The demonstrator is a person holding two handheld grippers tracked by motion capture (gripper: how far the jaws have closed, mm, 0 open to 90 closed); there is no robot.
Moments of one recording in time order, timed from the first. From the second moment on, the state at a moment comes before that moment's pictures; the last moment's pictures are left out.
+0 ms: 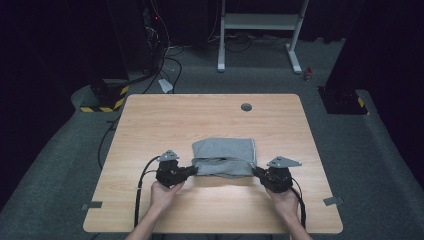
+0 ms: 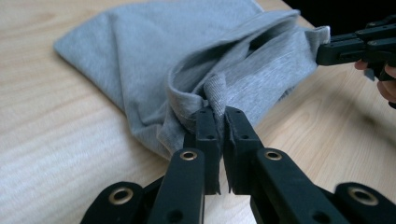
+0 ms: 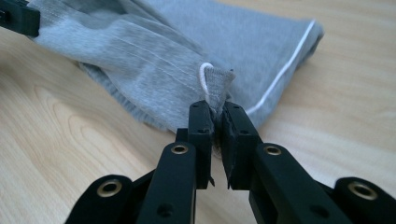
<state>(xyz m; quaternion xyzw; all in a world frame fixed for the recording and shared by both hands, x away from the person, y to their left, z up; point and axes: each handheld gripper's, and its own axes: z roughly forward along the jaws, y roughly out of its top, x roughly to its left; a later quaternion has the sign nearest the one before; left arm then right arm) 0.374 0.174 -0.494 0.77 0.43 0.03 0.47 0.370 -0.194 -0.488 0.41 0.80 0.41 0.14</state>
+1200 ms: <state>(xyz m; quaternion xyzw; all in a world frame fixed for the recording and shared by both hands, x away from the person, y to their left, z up) 0.339 0.172 -0.511 0.81 0.40 0.07 0.43 0.339 -0.201 -0.507 0.39 0.82 0.38 0.15</state>
